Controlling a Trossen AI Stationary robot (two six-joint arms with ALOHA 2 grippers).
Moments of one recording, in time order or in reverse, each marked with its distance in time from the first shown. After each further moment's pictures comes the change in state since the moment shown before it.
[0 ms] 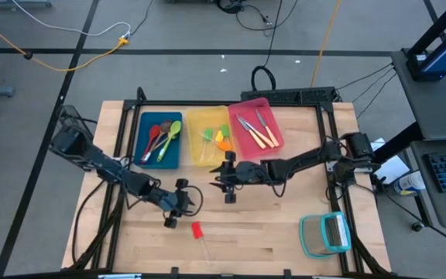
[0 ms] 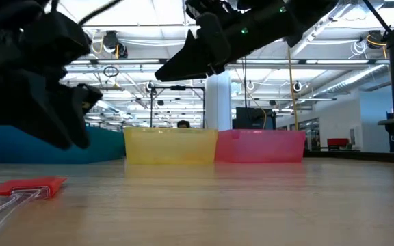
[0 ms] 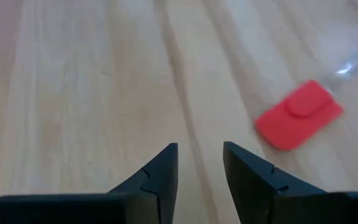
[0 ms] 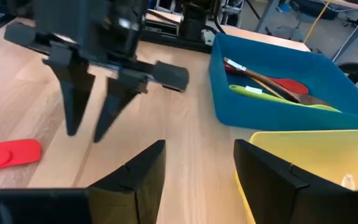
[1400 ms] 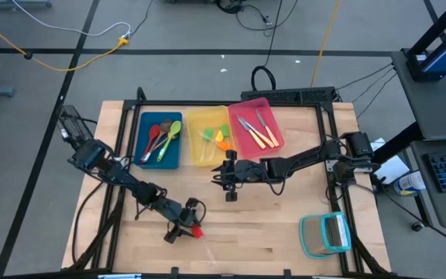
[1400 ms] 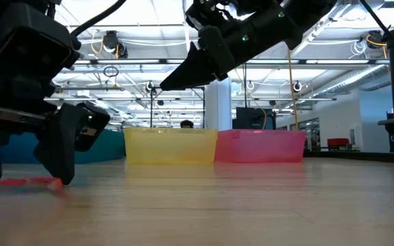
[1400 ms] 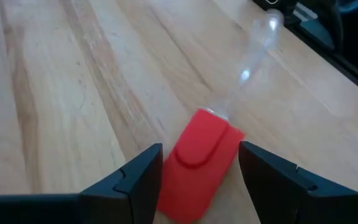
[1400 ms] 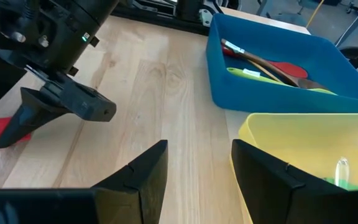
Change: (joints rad) left arm -0.046 0.313 0.014 0.468 0.254 0.059; right arm -0.021 0.000 0.000 -0.059 0.000 -0.009
